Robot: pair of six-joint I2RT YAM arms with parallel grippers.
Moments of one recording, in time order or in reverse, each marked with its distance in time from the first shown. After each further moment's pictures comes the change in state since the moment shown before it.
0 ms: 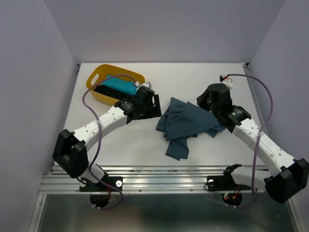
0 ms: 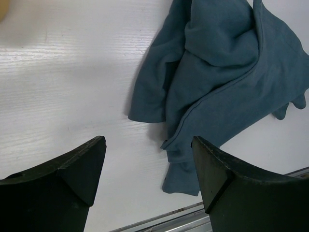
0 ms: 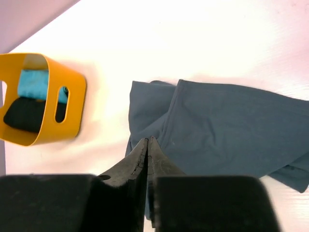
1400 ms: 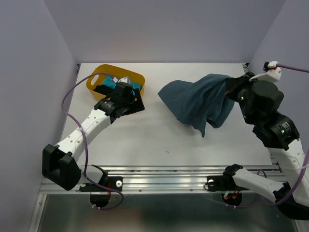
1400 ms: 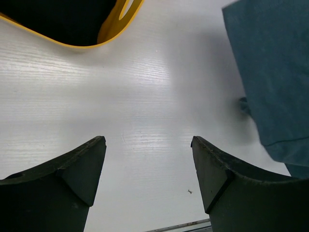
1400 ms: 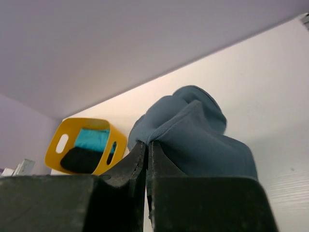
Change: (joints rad) left arm 0.204 -0.162 -0.064 -0.034 0.003 0.058; right arm 0.081 -0.181 0.430 -0.222 0.244 -0.161
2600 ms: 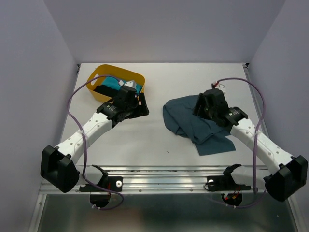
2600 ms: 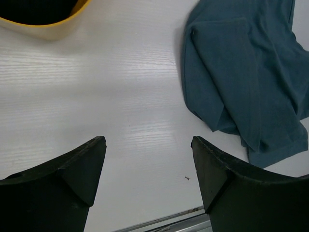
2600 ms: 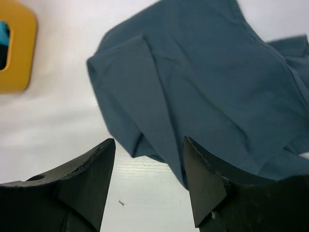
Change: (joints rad) left arm -0.037 -0.043 -0.047 0.025 0.043 0.021; right arm -0.047 0.274 -0.340 0.014 -0.297 0.021
